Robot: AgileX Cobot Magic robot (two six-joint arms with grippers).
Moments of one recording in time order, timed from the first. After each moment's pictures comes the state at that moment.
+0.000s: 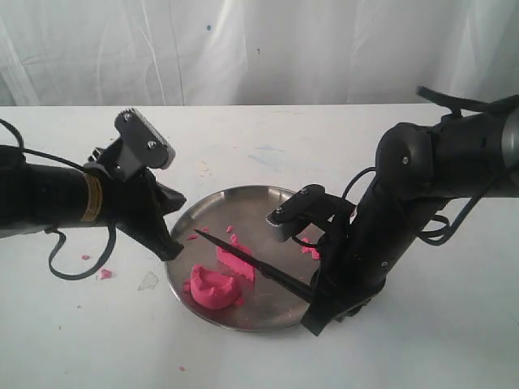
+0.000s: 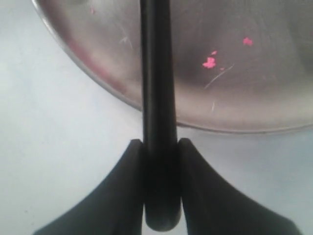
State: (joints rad) left arm -0.36 1.57 -0.75 0.99 -0.20 -0.55; right arm 0.52 1.71 -0.96 0.34 0.76 -0.64
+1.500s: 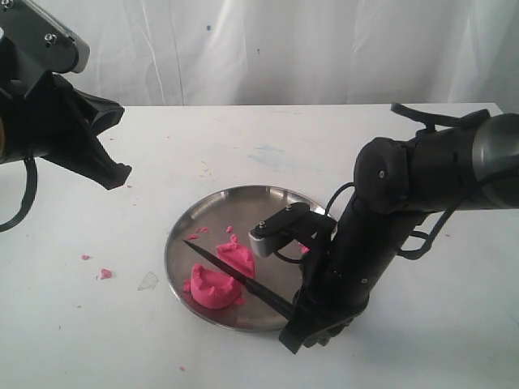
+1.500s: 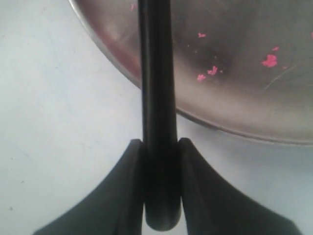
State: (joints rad) left arm -0.36 1.19 -0.75 0.98 0.03 -0.60; right arm 0.58 1.75 -0.96 0.39 0.77 -0.57
